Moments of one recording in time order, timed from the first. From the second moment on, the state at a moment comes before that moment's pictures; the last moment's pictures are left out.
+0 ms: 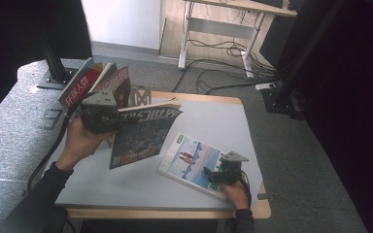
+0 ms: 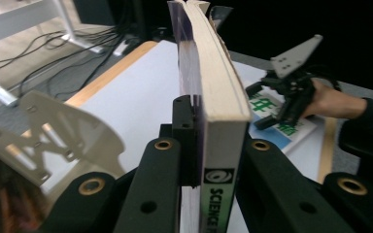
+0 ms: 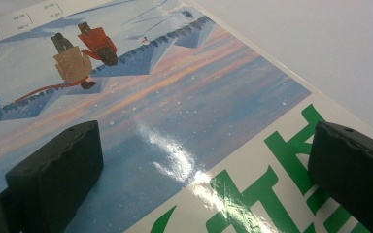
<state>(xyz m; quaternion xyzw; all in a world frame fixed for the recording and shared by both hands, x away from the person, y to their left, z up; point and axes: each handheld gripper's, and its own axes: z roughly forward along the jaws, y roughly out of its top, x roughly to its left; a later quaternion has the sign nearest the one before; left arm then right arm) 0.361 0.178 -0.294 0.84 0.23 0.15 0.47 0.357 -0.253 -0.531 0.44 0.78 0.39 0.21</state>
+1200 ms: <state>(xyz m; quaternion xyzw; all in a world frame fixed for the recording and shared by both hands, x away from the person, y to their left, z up) 0.376 0.258 -0.286 0.75 0.40 0.23 0.48 0.357 -0.254 -0.532 0.44 0.78 0.40 0.22</state>
